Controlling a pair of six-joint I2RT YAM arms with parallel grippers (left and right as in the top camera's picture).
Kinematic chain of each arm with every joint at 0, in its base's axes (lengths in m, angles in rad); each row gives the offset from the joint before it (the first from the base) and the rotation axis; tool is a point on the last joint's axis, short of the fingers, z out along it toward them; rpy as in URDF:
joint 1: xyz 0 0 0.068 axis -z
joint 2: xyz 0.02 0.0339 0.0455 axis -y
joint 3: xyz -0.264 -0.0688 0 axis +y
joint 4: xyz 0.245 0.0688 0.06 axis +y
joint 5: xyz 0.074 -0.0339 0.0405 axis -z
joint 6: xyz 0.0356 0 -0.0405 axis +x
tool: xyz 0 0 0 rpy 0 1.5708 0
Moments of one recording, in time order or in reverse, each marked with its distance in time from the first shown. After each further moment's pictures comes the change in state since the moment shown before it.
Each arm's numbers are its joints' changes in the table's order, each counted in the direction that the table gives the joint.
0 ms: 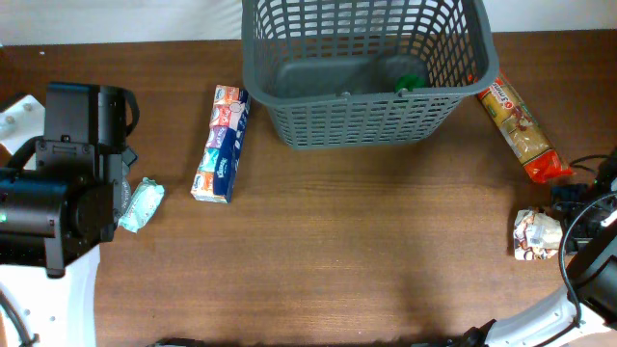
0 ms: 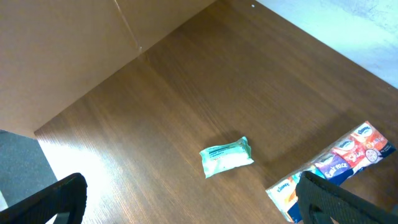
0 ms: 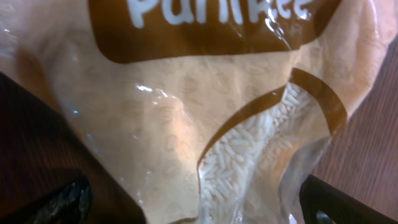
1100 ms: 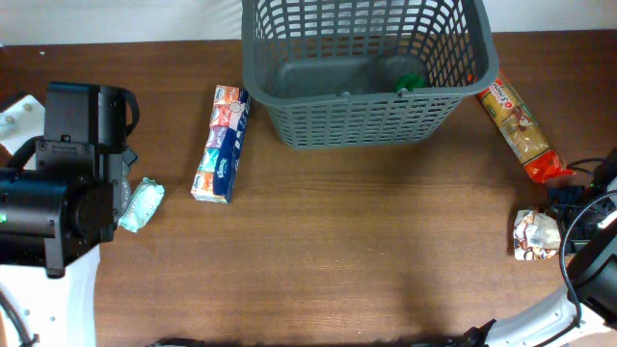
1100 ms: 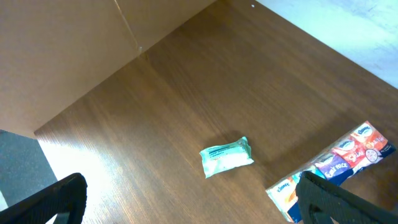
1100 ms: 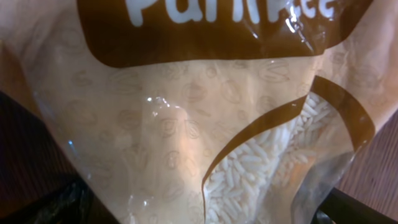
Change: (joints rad) left arm 0.000 0.000 0.000 0.000 0.000 0.000; right arm 0.000 -0.003 0.040 -0.059 -0.001 -0.013
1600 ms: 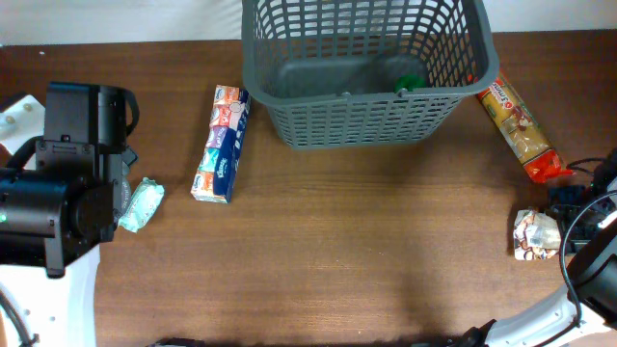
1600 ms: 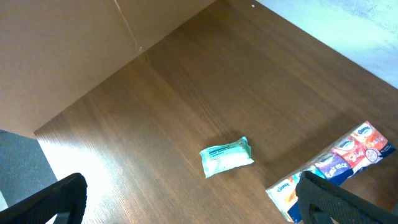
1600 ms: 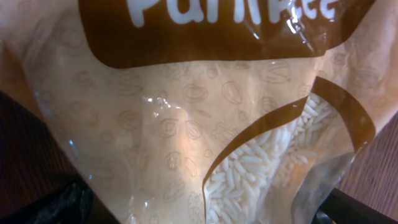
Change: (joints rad) left arm 0.000 0.000 0.000 0.000 0.000 0.000; right arm 0.000 -0.001 -0.001 0.000 0.000 -0.002
